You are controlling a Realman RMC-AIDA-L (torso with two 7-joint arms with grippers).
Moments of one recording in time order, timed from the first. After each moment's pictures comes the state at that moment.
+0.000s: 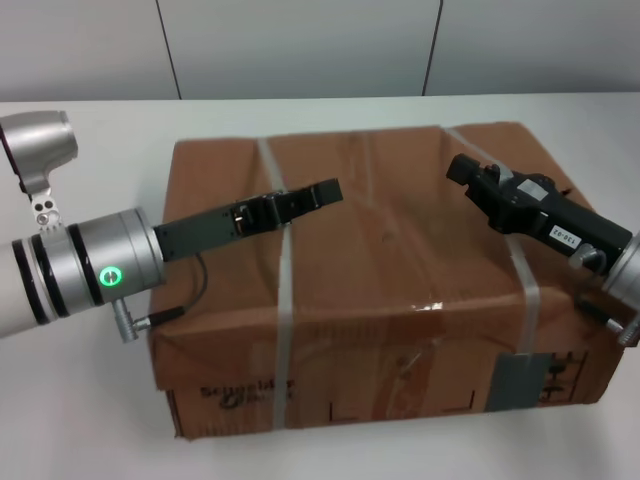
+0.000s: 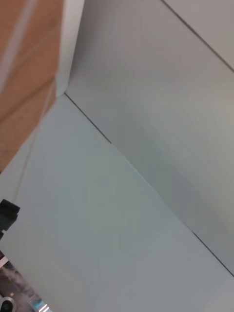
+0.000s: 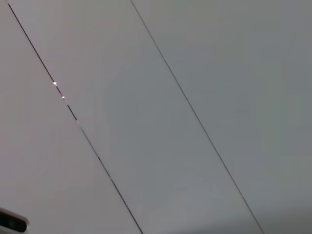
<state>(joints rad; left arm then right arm) -0.49 -2.04 1.56 0.54 0.99 1.21 -1.76 0.44 2.08 -0.89 -0.26 -1.31 -1.36 1.19</state>
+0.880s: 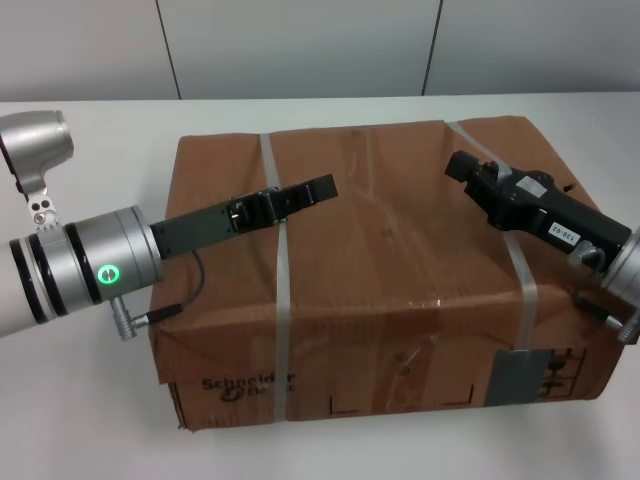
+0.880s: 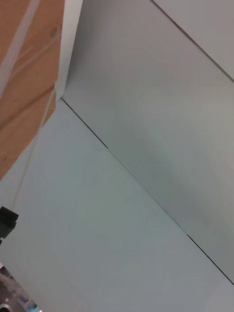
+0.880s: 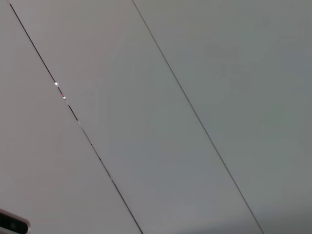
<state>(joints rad) -0.49 -2.04 1.55 0.53 0.99 1.21 -1.75 0.45 2.08 -0.88 -0.26 -1.31 -1.36 1.19</state>
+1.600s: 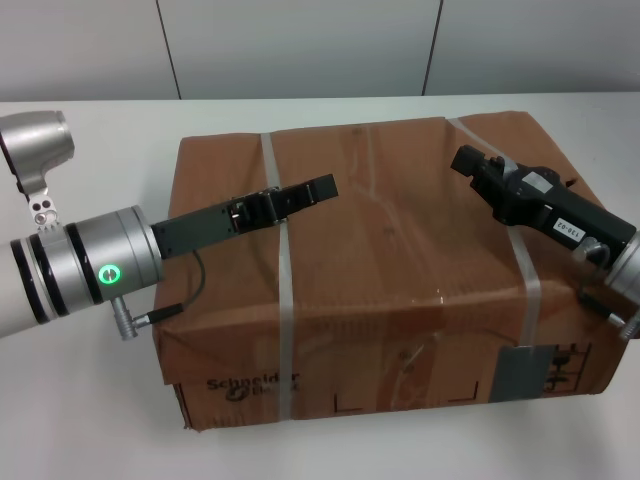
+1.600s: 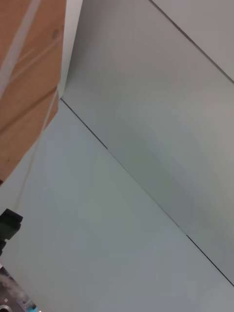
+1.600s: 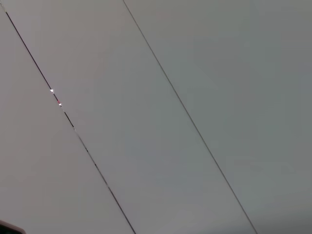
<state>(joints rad) -0.49 -2.04 1.55 0.53 0.99 1.20 -1.75 0.44 2.08 -0.89 -0.26 -1.29 -1.36 1.19</state>
